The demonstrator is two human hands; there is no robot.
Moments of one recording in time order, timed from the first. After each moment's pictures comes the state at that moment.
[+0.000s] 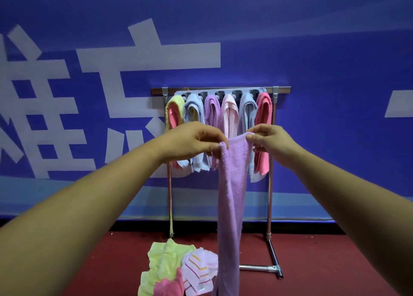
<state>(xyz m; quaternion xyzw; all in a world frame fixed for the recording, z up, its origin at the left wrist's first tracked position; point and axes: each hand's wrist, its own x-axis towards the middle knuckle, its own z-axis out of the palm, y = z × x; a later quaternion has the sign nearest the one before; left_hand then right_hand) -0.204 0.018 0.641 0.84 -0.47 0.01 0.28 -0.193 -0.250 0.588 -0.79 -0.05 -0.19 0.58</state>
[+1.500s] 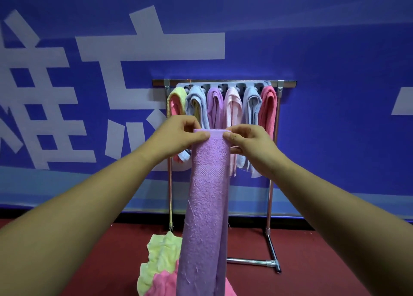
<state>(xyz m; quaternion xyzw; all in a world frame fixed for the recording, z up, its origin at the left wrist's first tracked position) -0.192 0.033 0.618 0.86 -0.29 0.13 0.41 -0.216 -0.172 0.581 -0.73 -0.12 -0.17 0.64</state>
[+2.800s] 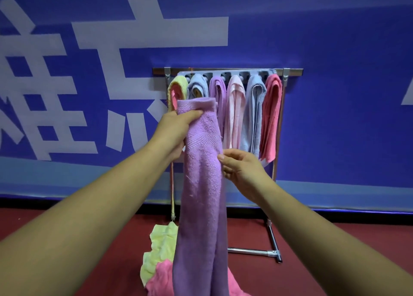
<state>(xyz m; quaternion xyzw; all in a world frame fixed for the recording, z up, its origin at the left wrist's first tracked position) -0.178 0.010 0.598 0.61 -0.10 0.05 0.78 -0.208 -0.150 0.500 -0.61 -0.09 -0.06 0.79</state>
